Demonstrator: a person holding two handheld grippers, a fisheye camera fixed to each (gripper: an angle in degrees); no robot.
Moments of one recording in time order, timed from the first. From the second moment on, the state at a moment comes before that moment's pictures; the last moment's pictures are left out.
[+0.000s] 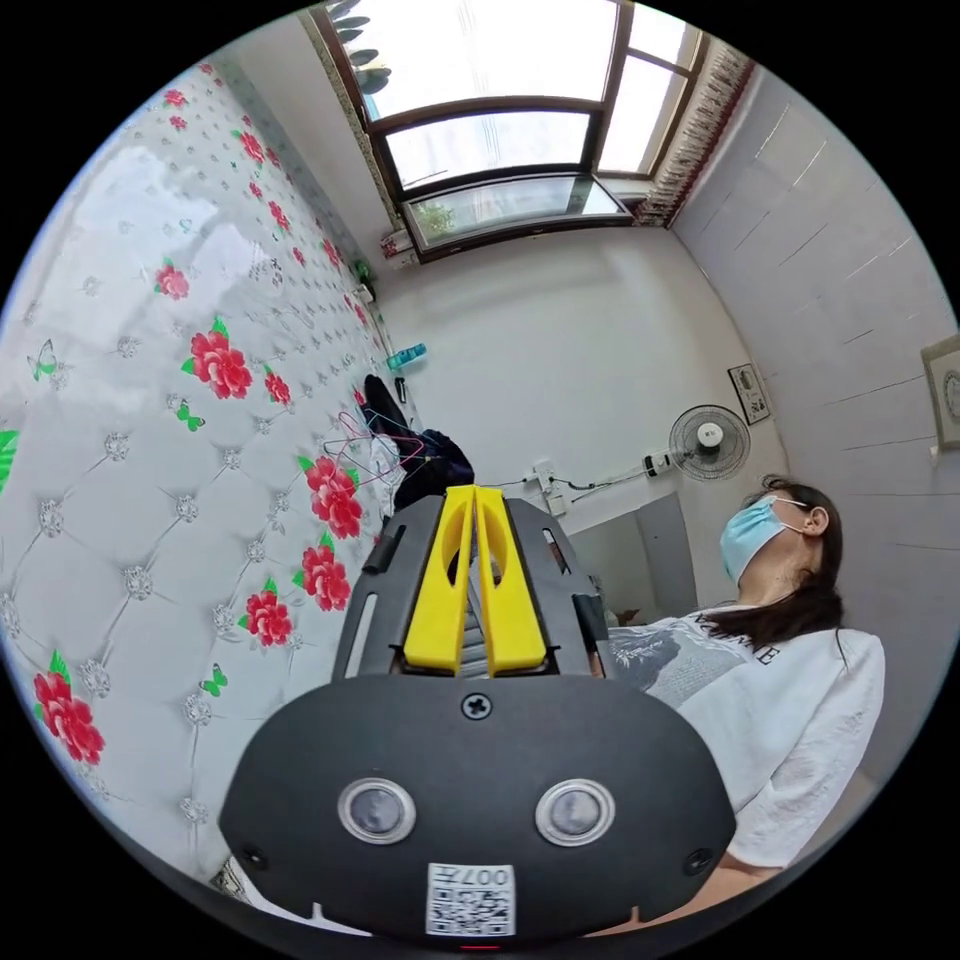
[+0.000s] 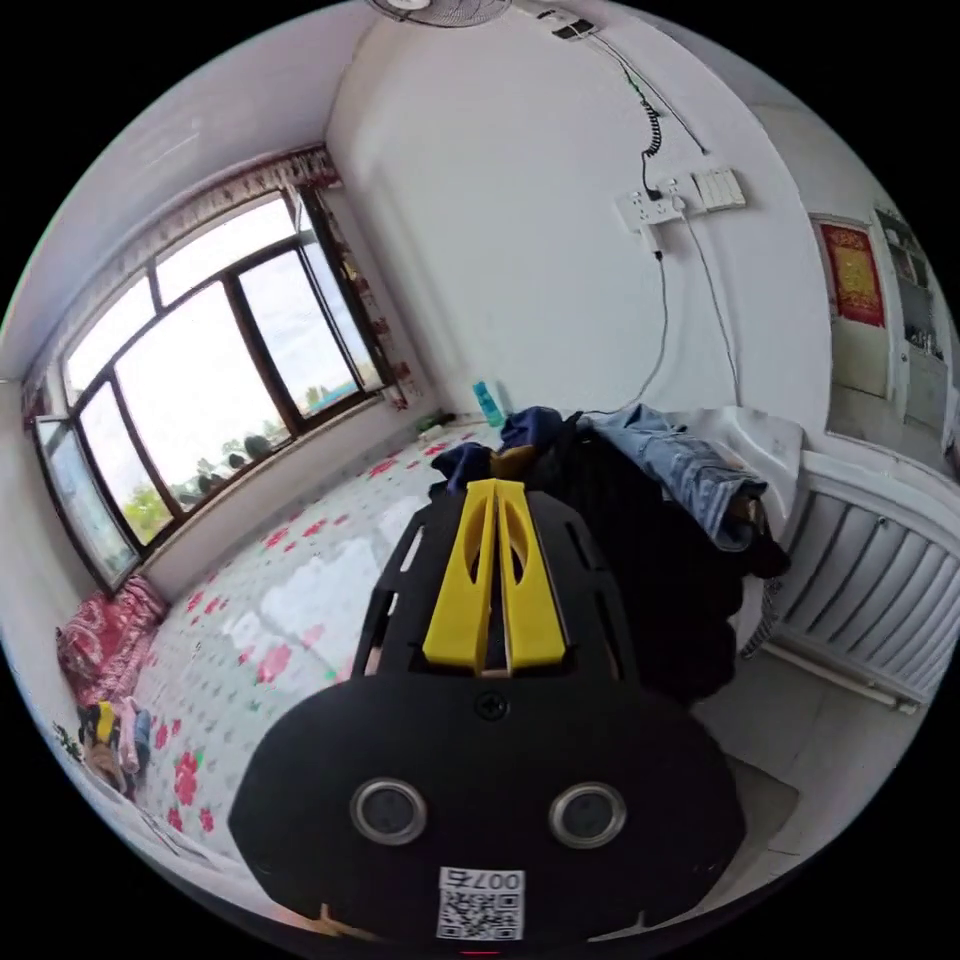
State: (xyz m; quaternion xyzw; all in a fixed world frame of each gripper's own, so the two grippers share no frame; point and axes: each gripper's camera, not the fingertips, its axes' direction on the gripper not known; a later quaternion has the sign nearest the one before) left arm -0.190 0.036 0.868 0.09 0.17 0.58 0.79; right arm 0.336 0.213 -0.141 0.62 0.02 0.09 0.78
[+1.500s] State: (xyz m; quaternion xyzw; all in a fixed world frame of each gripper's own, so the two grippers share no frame) left arm -0.304 0.123 0.820 0.21 -0.15 0.64 0.72; right arm -0.128 0.485 -0.139 0.53 -0.19 -0.46 0.69
